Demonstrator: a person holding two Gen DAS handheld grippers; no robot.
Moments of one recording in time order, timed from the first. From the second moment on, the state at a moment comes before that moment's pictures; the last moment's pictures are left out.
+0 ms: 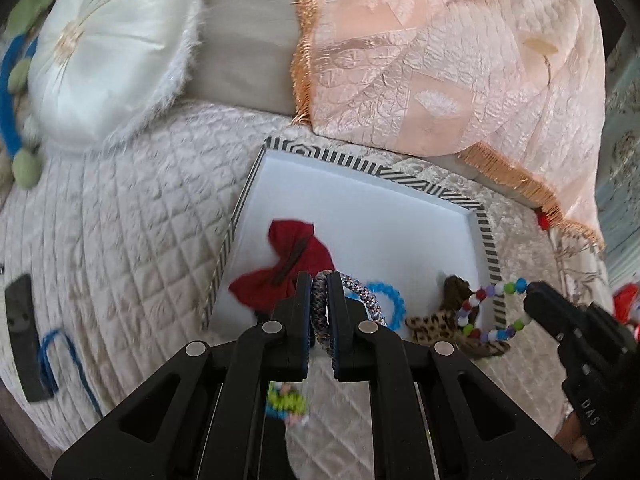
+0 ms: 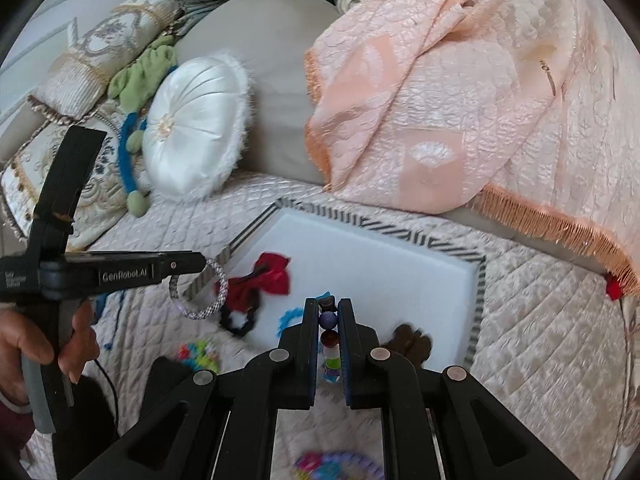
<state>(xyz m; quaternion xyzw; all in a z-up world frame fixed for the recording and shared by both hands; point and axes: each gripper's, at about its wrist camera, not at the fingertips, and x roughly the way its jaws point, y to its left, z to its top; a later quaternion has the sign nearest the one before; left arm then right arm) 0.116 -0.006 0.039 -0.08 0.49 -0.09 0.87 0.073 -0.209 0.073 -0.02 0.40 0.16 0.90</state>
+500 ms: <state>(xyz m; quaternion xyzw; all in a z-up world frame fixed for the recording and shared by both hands) 0.176 -0.048 0.016 -0.04 0.50 -0.09 0.86 0.128 -0.224 0.040 -0.02 0.42 0.15 0.89</state>
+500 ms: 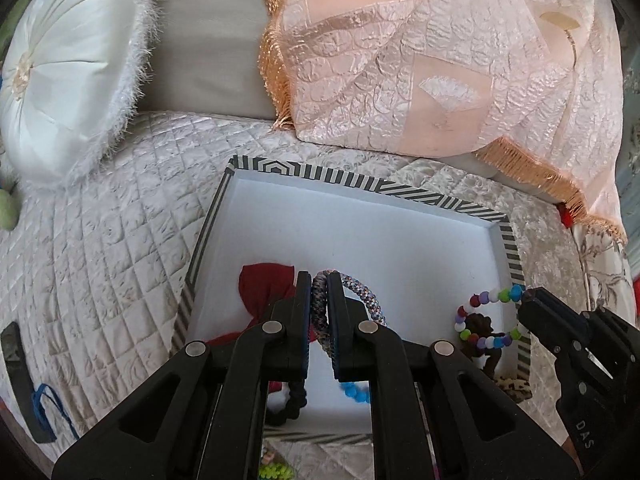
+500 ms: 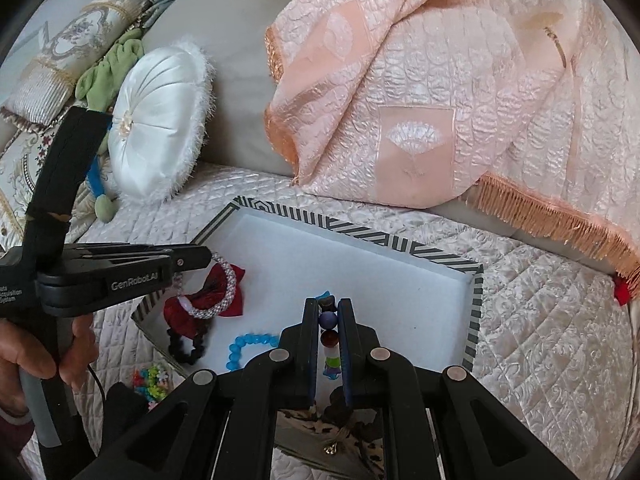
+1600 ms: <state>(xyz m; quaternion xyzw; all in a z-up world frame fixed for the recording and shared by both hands) 0.207 -0.082 -0.016 -0.04 0.52 -0.09 0.85 0.159 -0.236 0.009 0.01 0.45 0.15 0.88</state>
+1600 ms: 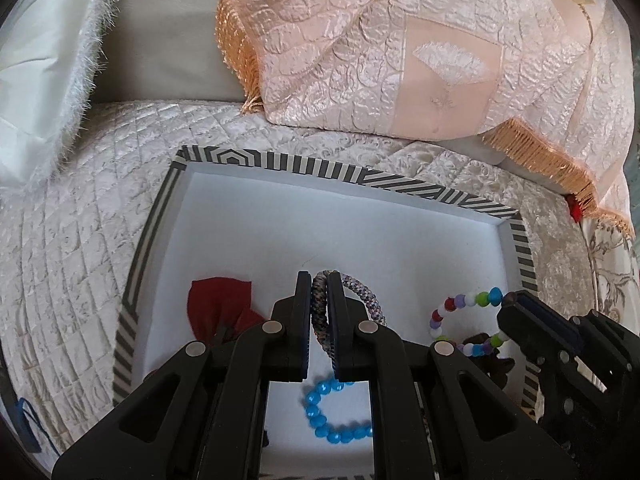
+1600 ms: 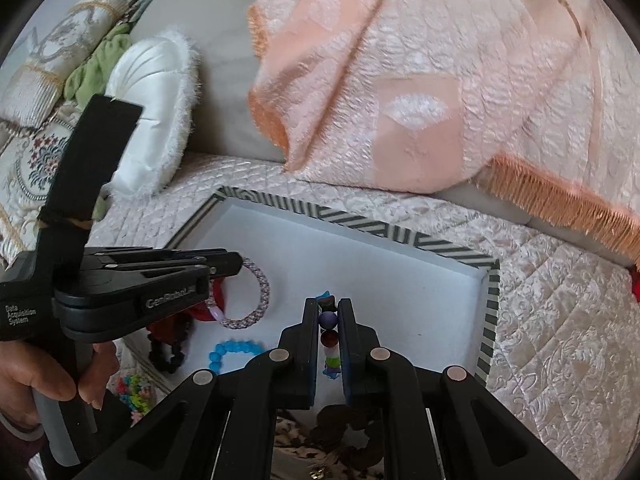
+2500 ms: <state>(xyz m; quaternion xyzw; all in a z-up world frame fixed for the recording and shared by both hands) 0.213 -0.079 -0.038 -0.03 0.53 -0.06 0.85 0.170 -0.284 -0.036 0.02 0.48 0.05 0.87</state>
